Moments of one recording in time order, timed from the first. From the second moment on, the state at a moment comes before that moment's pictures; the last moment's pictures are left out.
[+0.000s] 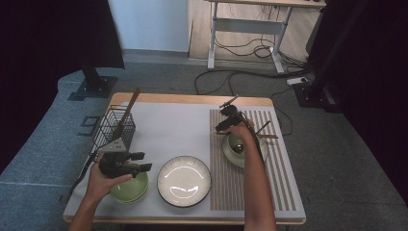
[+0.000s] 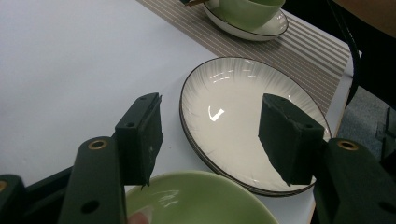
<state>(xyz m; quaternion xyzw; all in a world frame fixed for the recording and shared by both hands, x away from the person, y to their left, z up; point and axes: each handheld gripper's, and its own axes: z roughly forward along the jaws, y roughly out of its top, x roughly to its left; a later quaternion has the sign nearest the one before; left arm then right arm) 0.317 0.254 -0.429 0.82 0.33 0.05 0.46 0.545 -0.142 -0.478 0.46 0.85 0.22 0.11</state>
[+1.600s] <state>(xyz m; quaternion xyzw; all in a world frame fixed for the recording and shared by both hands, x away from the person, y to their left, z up) 0.317 0.254 -0.429 0.82 0.33 0.05 0.46 0.535 -0.158 -0.455 0.49 0.81 0.29 0.12</state>
